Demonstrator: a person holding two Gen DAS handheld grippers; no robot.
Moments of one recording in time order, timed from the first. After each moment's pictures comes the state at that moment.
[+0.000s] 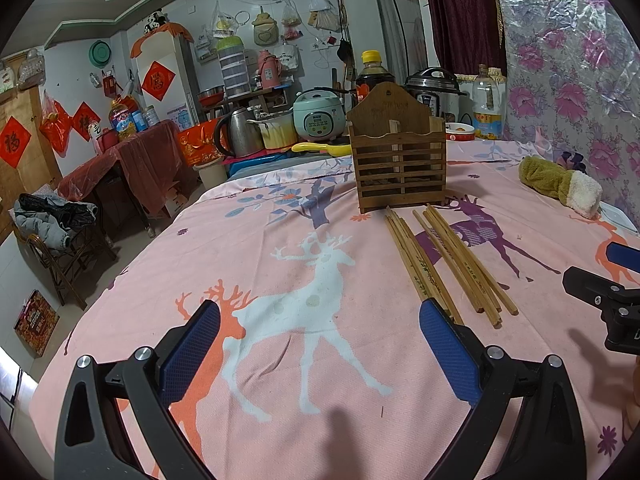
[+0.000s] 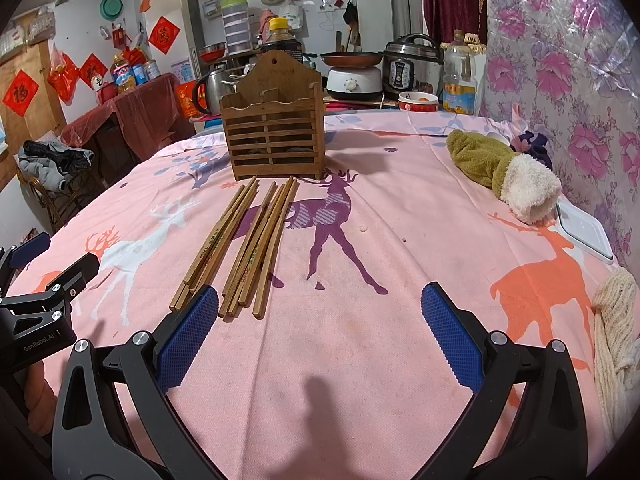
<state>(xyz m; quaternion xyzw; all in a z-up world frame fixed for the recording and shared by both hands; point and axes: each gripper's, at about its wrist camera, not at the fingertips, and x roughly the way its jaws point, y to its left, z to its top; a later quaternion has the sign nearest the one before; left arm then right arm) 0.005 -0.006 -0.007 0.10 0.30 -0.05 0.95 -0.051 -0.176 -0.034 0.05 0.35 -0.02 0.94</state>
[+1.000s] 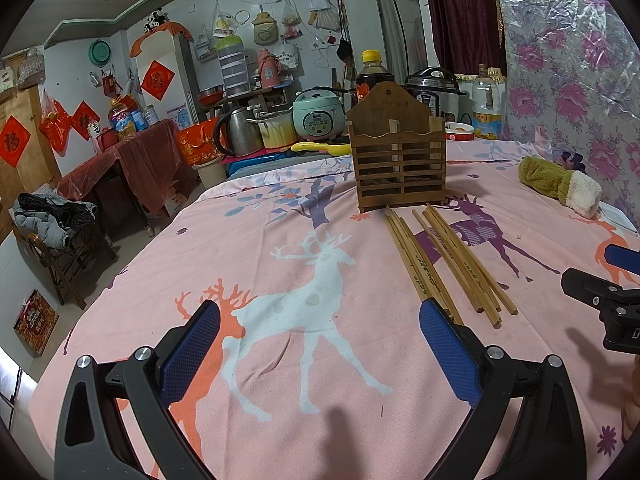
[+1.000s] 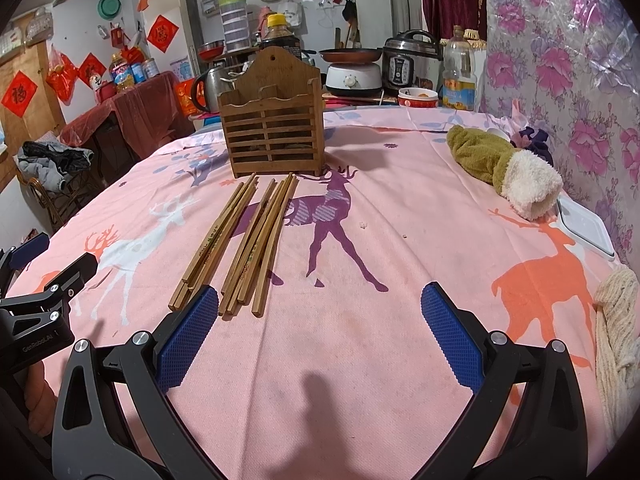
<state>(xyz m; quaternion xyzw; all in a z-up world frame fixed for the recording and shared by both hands) 0.005 -0.006 -0.007 0.10 0.30 -0.05 0.95 -0.050 -0.178 -0.040 0.05 0.35 -0.02 0.93</state>
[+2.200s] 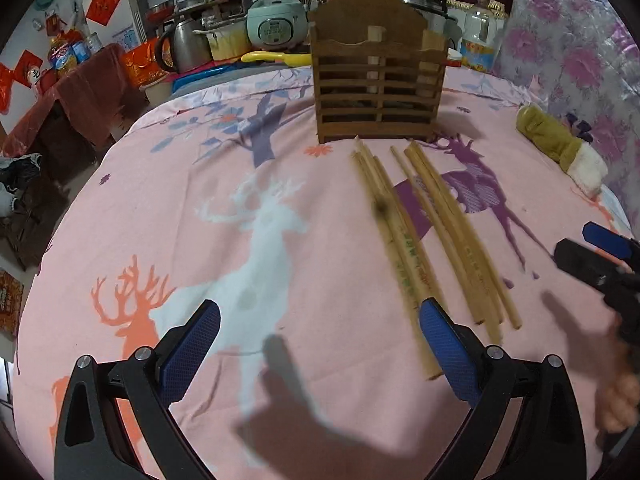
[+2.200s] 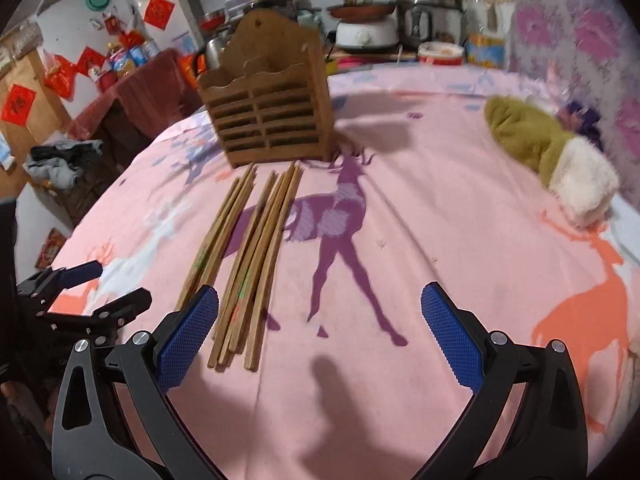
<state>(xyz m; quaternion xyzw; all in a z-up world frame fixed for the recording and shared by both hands) 0.097 -0.023 -0.036 0.08 0.48 -0.12 0.87 0.024 -0.201 -0.043 0.11 0.43 0.03 0.89</state>
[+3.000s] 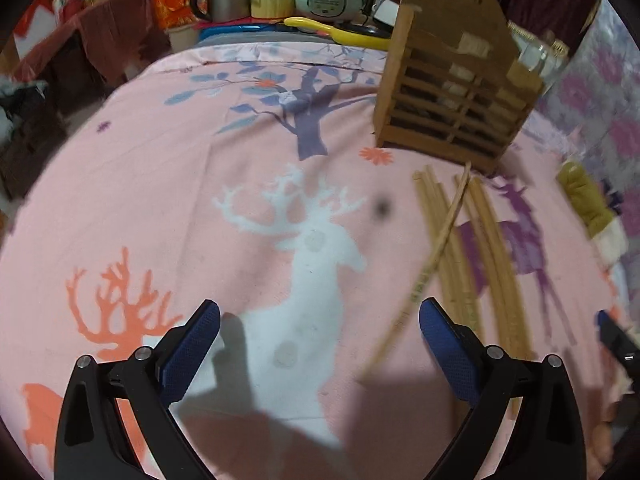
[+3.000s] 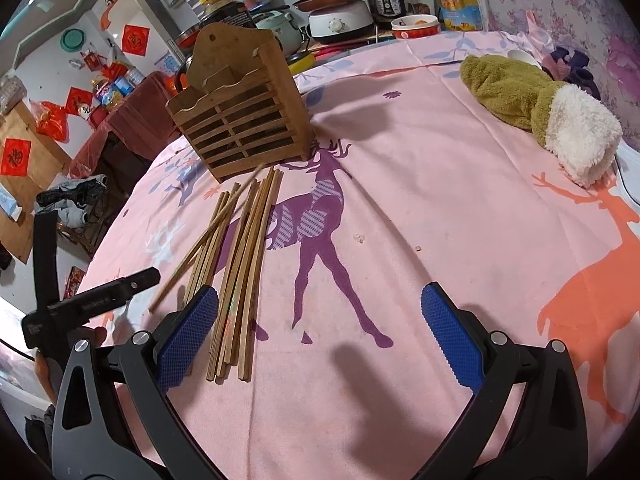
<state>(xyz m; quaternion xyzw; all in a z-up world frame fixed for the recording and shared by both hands) 0.154 0.015 -0.055 -0.03 0.53 -0.09 0.84 0.033 -0.228 -0.051 0.19 0.44 0.02 0.88</state>
